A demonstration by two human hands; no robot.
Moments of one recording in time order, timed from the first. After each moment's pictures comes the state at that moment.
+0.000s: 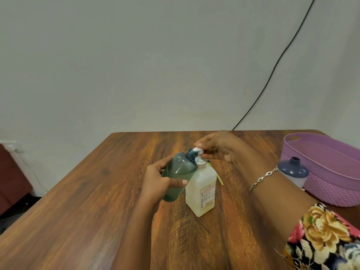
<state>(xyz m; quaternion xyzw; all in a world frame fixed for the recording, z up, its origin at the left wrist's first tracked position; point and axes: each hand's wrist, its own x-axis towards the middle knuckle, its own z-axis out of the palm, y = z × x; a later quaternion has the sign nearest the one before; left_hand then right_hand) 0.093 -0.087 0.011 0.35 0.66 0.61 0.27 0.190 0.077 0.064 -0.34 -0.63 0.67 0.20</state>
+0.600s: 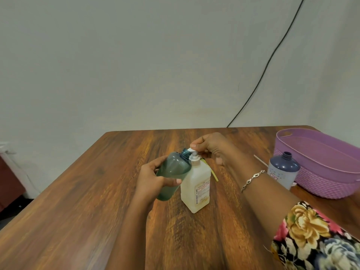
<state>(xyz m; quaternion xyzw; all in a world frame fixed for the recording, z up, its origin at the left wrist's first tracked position) 0.090 -0.085 0.005 0.35 0.66 0.60 0.27 0.188 0.069 0.050 -0.35 -0.64 0.64 0.24</state>
